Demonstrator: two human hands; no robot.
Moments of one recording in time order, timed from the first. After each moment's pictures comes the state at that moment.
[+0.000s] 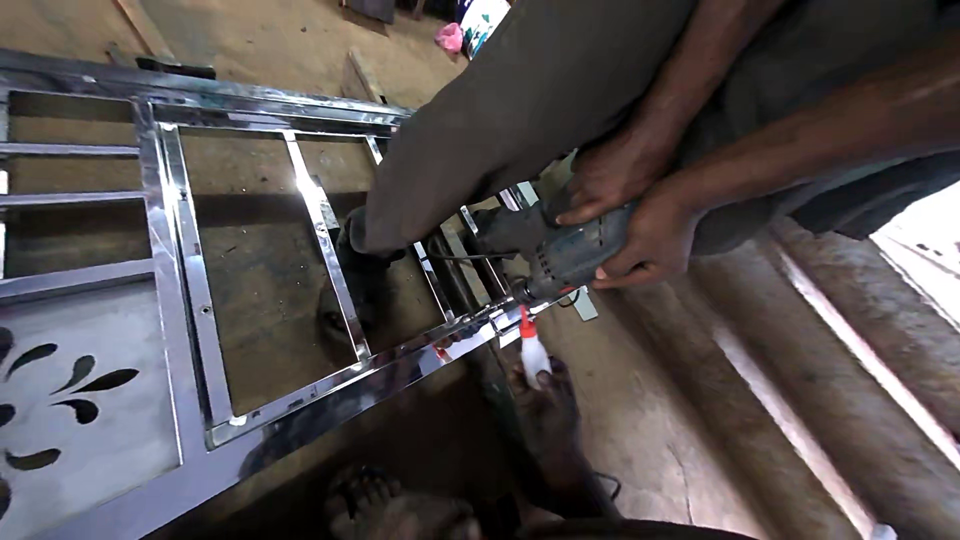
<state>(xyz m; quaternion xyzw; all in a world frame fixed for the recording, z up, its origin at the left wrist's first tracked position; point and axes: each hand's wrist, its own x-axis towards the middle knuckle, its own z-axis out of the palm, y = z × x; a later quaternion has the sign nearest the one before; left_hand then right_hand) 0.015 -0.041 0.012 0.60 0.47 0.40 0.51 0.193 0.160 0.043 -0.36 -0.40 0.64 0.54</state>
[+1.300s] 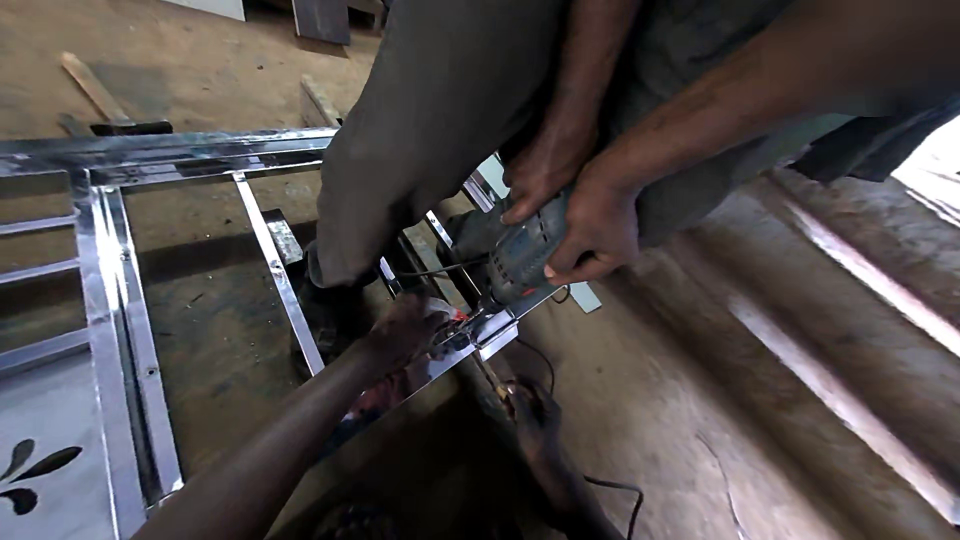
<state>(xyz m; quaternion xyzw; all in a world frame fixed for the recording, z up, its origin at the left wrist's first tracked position) -0.051 0.223 0.054 0.62 0.65 0.27 0.35 0.255 0.187 -0.034 -0.49 -0.63 0.40 0.46</state>
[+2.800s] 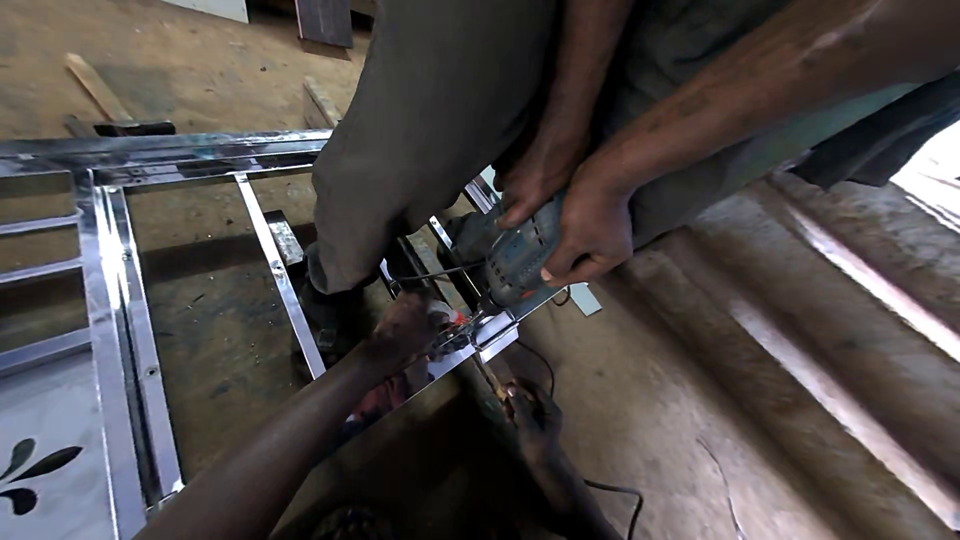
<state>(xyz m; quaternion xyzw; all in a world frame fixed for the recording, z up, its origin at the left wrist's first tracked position) -0.048 0.225 0.060 0.63 0.65 0.28 0.32 0.256 0.189 -0.038 -0.46 -0.62 0.41 0.48</state>
